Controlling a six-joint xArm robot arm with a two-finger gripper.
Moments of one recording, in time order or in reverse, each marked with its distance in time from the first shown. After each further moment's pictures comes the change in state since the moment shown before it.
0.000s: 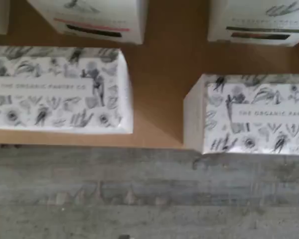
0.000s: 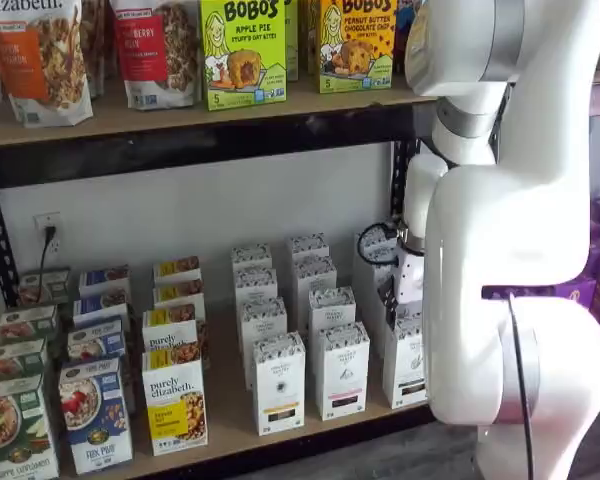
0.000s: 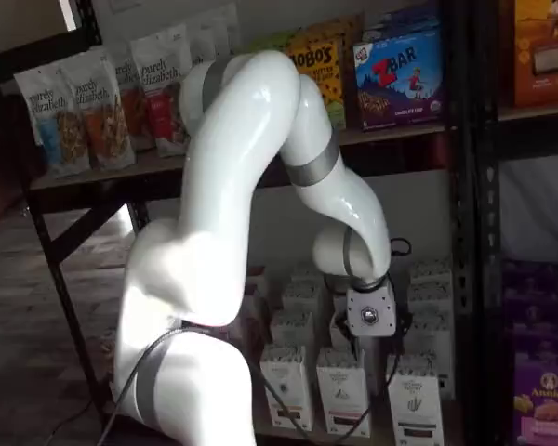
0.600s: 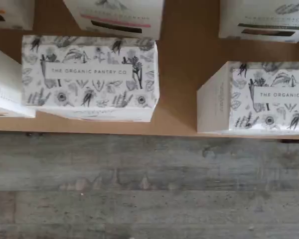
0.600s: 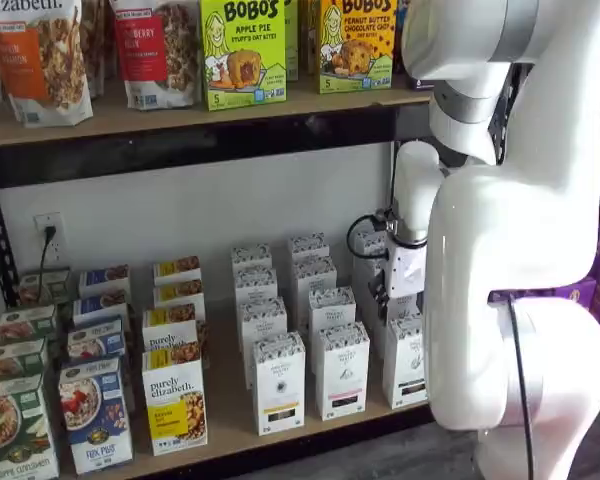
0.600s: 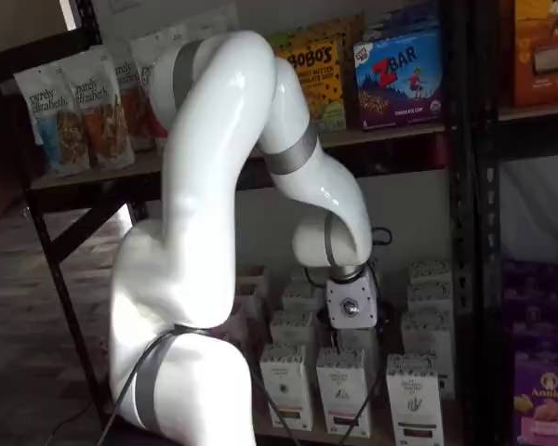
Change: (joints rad) arm 0.057 -0.152 0.134 -0.076 0.008 0.129
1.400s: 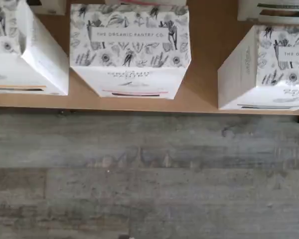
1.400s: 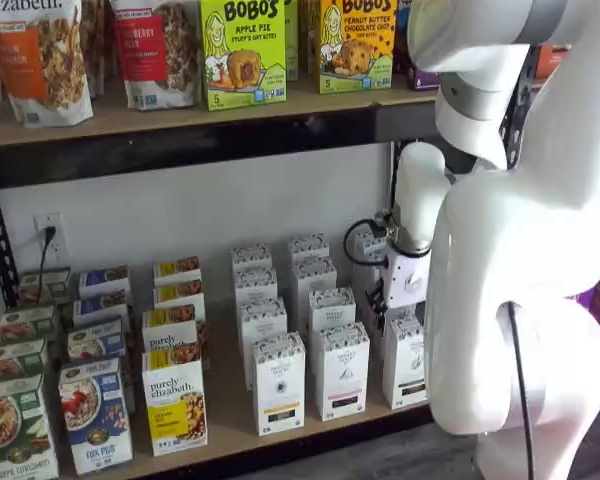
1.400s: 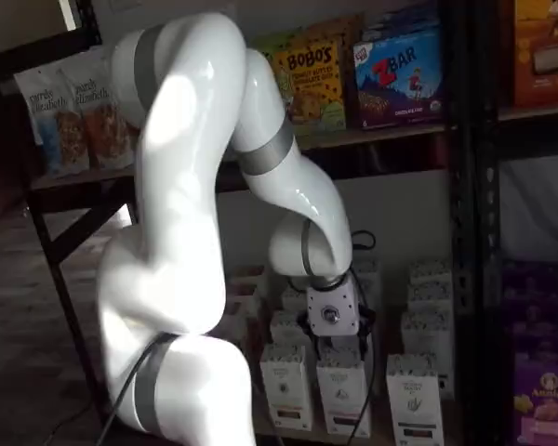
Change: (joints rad) arm 0.044 -0.196 0.230 0.059 -0.063 -0.010
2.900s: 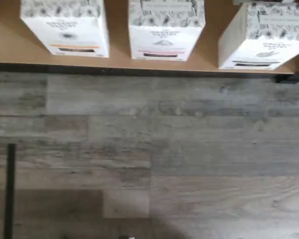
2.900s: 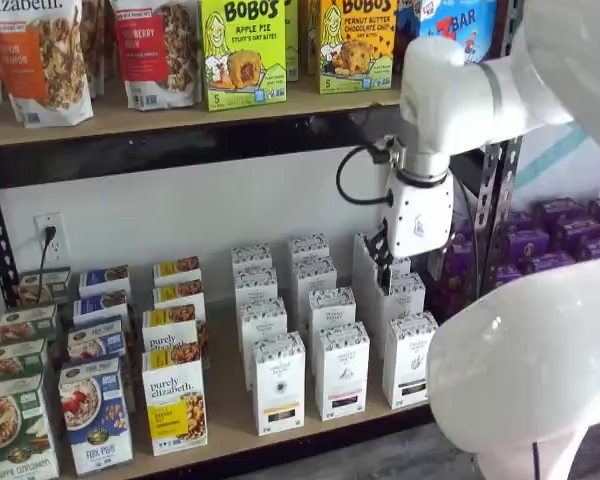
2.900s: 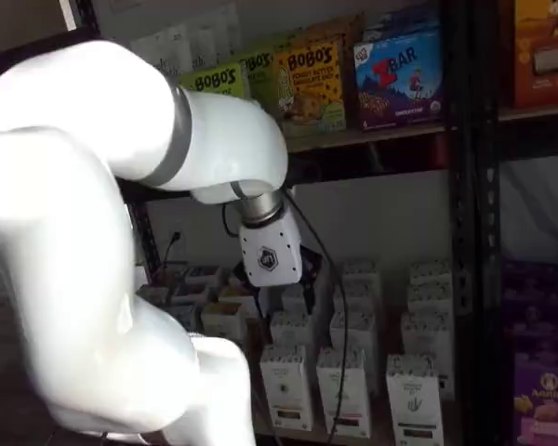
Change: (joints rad) arm 0.177 -0.882 0.241 -0.026 0.653 0.179
